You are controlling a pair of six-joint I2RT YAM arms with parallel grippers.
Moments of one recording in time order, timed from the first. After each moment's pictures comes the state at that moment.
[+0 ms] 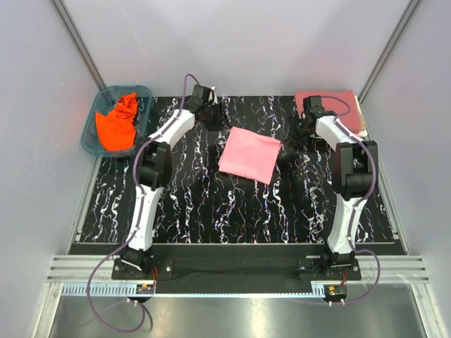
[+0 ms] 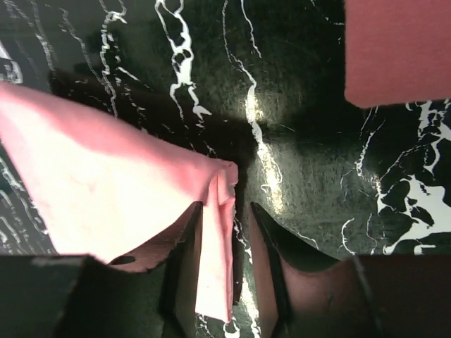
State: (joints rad) left arm -0.35 2.43 2.16 -0.56 0.35 -0.51; right arm 0.10 2.08 1.62 -0.57 -0.23 0.52
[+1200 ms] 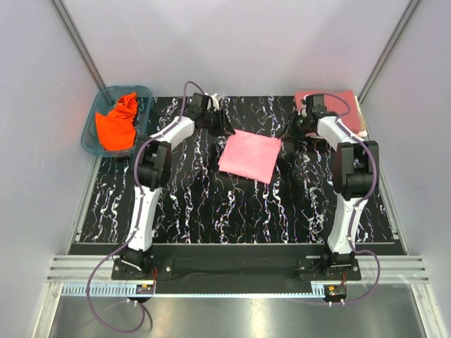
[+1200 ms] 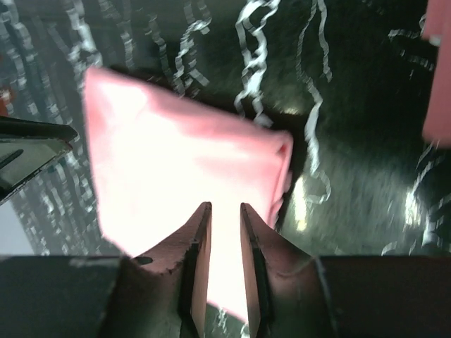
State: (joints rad) left arm -0.34 2.42 1.99 -0.32 0.56 -0.52; right arm 0.07 2.10 1.62 -0.47 -0.39 0.50
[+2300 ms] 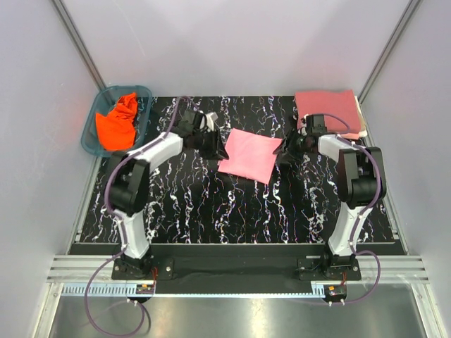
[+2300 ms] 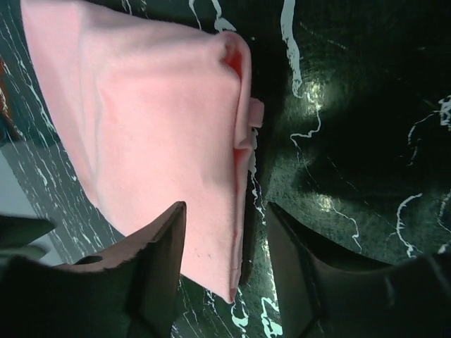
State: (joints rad) left arm -0.39 1.96 1.40 -0.37 0.52 -0.46; right arm 0.07 1.97 1.26 -0.26 -0.47 0.58
